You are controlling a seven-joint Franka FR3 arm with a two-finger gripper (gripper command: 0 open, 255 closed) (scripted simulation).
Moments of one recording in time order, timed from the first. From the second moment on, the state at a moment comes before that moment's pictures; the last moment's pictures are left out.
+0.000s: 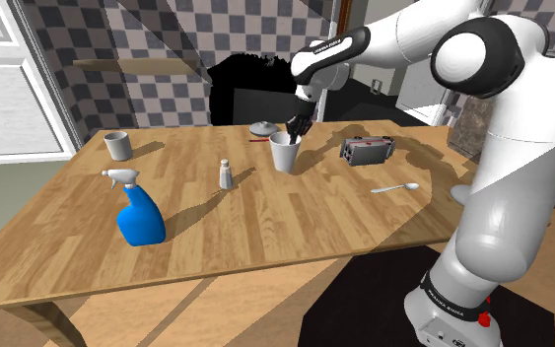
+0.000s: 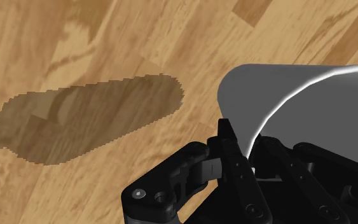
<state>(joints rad) -0.04 0.21 -0.23 -1.84 0.30 2.04 -0.34</state>
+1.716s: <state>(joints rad) -0.06 0.13 -0.25 -1.61 0.26 1.74 -0.28</state>
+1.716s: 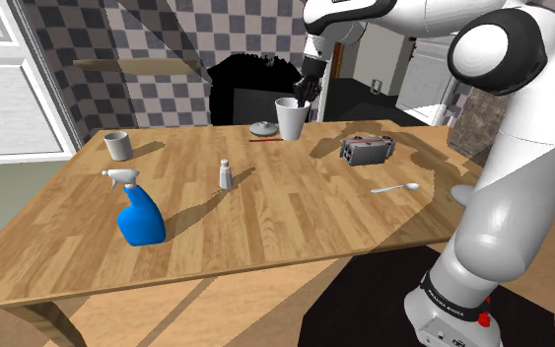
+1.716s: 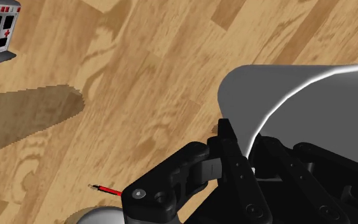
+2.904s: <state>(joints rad) -0.22 -0.20 -0.42 -1.95 0.13 1.71 -0.59</state>
